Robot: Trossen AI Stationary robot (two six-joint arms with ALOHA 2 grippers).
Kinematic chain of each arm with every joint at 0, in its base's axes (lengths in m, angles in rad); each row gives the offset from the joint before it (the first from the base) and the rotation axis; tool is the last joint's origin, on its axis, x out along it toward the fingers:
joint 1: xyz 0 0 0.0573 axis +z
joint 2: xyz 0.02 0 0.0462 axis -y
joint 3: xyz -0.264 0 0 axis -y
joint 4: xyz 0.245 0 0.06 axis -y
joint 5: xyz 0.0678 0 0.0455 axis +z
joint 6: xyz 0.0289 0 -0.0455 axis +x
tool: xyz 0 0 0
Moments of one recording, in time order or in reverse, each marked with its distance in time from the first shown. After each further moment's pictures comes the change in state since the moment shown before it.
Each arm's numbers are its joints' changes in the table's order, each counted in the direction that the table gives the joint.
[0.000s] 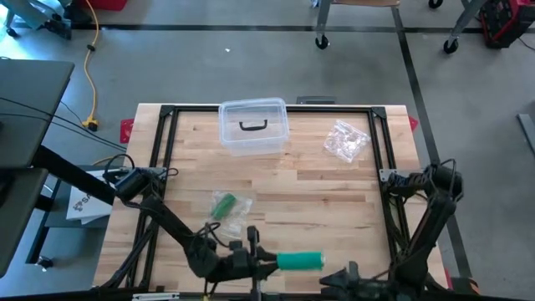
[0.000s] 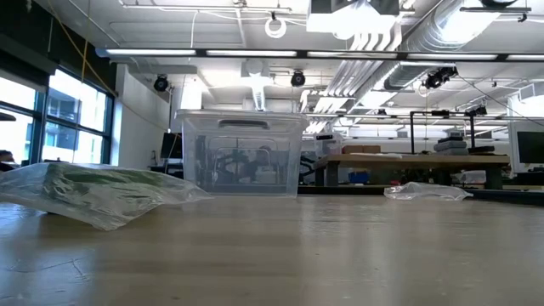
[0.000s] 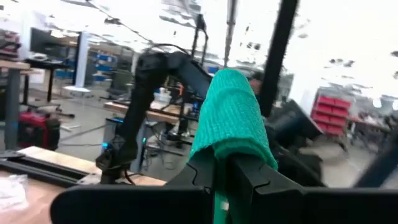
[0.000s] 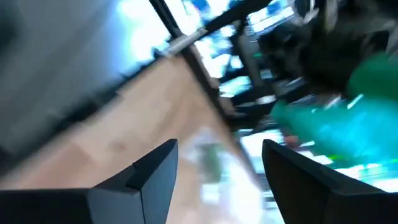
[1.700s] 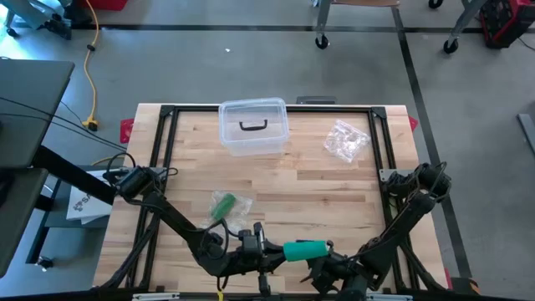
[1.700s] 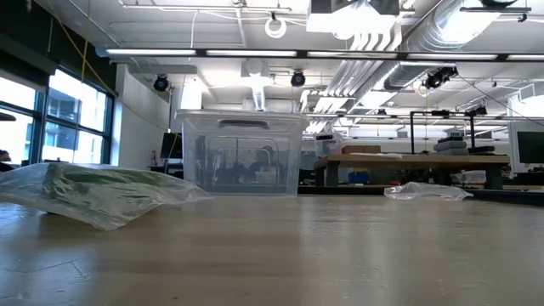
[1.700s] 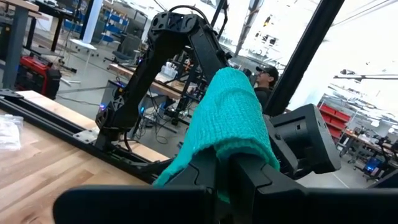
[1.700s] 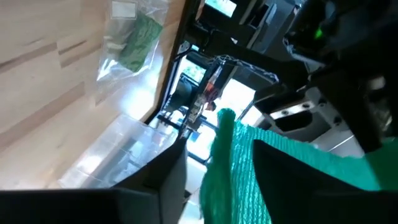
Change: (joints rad) left arm 0.041 0.001 -0.001 -0.151 0.010 -0.330; right arm -0.239 -0.054 0.025 -0.092 -0.154 -0.781
